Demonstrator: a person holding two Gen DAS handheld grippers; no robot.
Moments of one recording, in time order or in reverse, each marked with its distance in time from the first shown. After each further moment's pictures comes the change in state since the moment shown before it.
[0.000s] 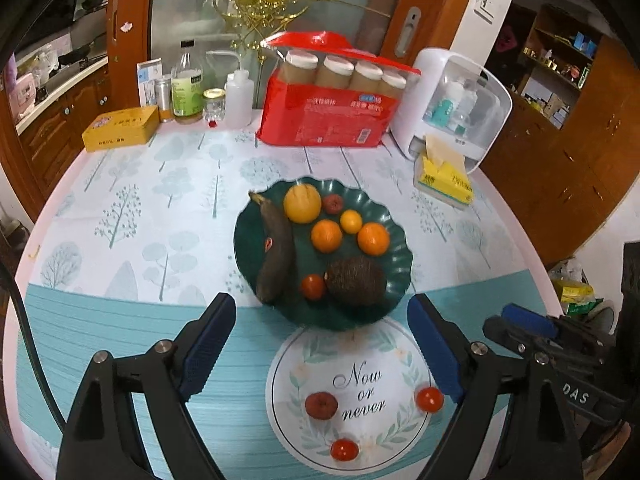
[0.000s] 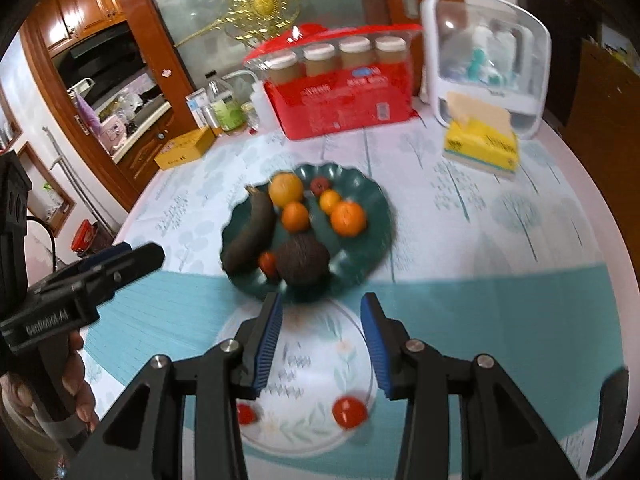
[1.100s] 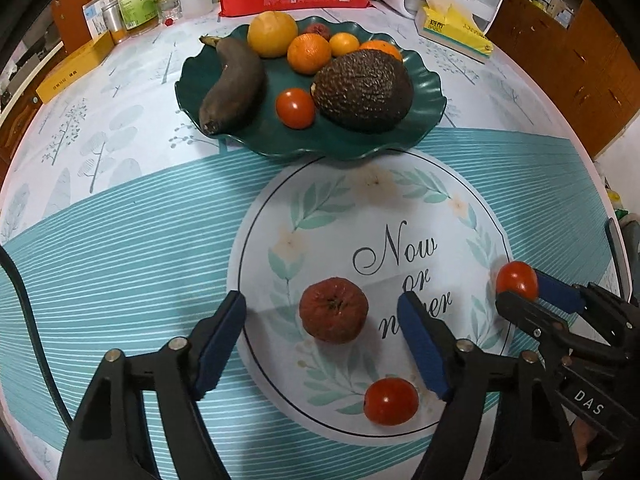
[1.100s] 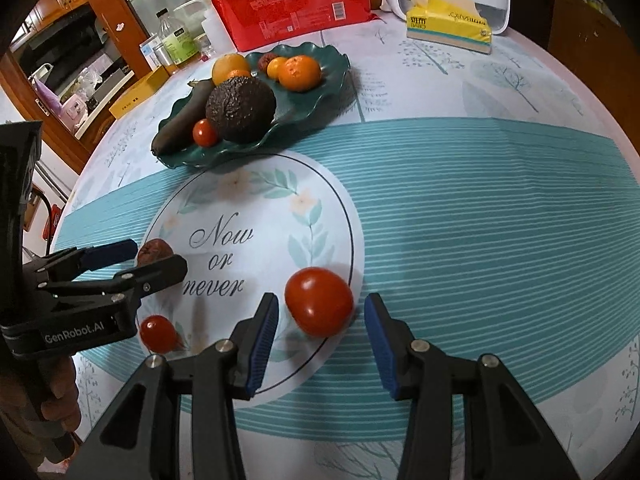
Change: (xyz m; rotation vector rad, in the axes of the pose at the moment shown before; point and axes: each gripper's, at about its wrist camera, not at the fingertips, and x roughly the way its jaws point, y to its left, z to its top) left arm 0.108 -0.012 -0.099 0.147 0.308 0.065; right arm 0.075 -0.021 -0.111 0.092 0.136 -0.074
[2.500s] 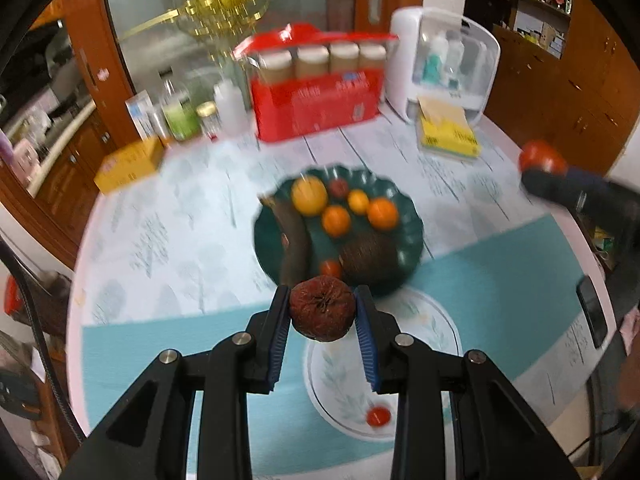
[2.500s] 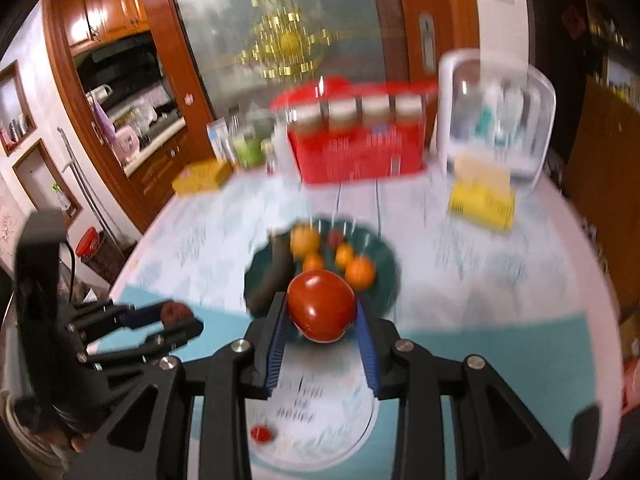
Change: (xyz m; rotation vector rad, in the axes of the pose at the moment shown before) left arm -0.168 0.001 0.083 0.041 -0.221 0.116; right arm -0.157 0.054 0.145 -0.175 -0.262 0.072
